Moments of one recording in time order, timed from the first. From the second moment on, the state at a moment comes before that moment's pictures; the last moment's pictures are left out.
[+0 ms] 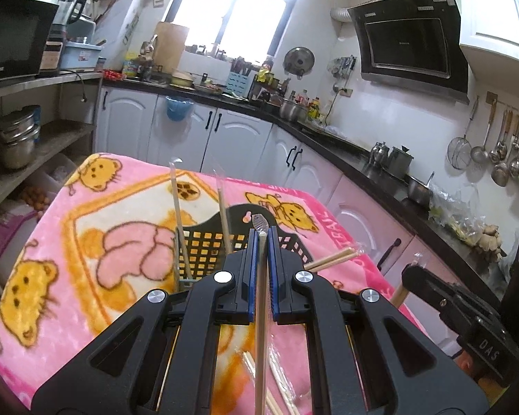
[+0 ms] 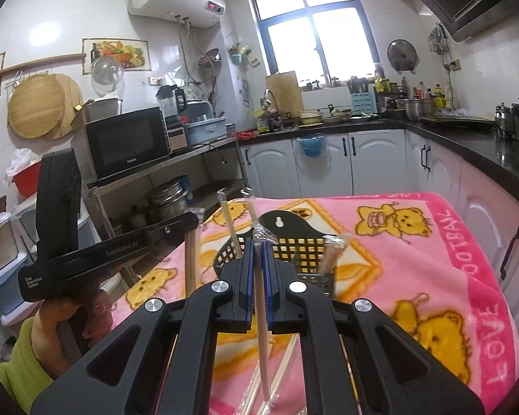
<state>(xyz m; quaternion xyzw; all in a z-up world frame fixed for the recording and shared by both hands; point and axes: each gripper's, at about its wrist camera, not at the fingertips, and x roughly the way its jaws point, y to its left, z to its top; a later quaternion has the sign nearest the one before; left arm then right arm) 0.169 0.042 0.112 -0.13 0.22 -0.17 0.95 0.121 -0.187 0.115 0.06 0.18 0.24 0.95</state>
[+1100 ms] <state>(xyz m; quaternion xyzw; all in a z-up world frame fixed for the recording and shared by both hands) 0.208 0.044 0.189 -0.10 0.13 -0.14 0.98 0.162 -0.171 0.186 0.04 0.08 0.23 0.97</state>
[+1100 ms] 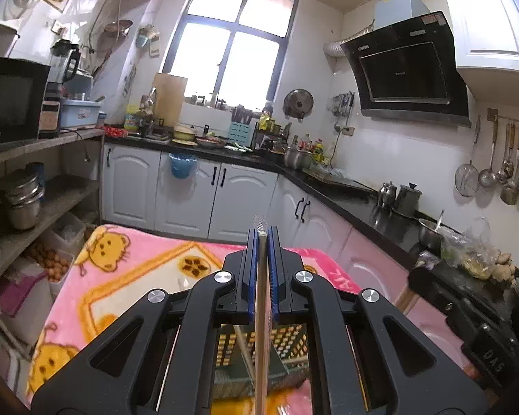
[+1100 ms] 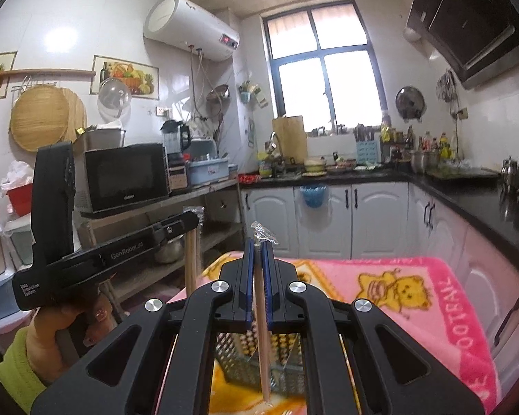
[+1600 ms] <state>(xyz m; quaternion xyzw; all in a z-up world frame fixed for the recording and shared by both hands) 0.231 0.039 0.212 -0.08 0.06 -0.09 0.99 0.195 -0.190 0.194 0.03 0.05 0.18 0.98</state>
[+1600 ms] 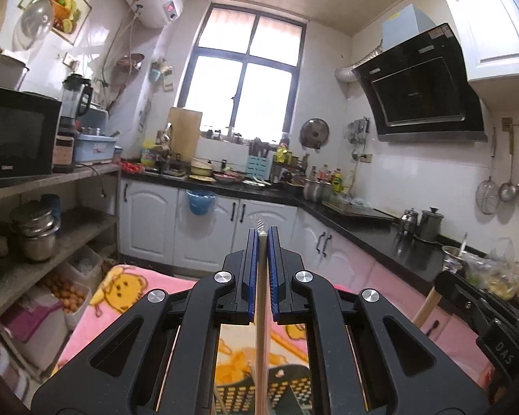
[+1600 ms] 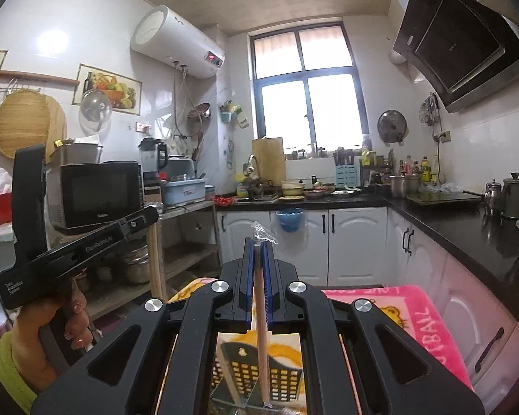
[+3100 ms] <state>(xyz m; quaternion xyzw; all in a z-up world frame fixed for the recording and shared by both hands) 0.255 0.032 0.107 -0.07 0.11 -0.08 0.99 0.226 -0.191 0.108 0.07 0.10 0.15 0.98</state>
